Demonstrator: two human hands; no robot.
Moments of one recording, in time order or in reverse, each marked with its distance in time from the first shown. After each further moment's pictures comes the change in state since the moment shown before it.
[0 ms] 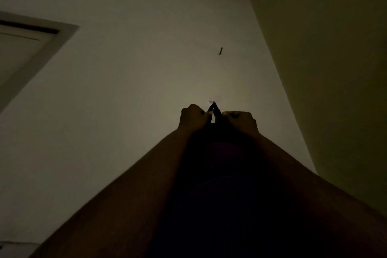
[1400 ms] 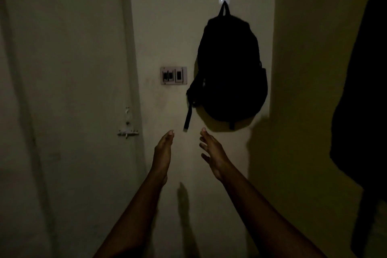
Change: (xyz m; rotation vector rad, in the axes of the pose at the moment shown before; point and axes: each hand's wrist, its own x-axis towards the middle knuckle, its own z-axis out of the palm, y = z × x) left_hand -0.637 0.198 -0.334 -0.495 -0.065 -0.961; right_hand -0.643 -0.262 -0.195 0.701 -0.529 0.957
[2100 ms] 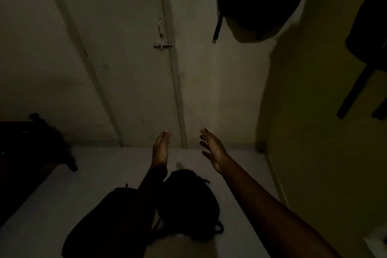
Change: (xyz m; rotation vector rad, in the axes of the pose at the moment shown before) left_hand -0.309 -0.080 -0.202 -0.014 0.174 -0.448; right_hand -0.306 0.151 0.107 0.053 -0.060 0.511
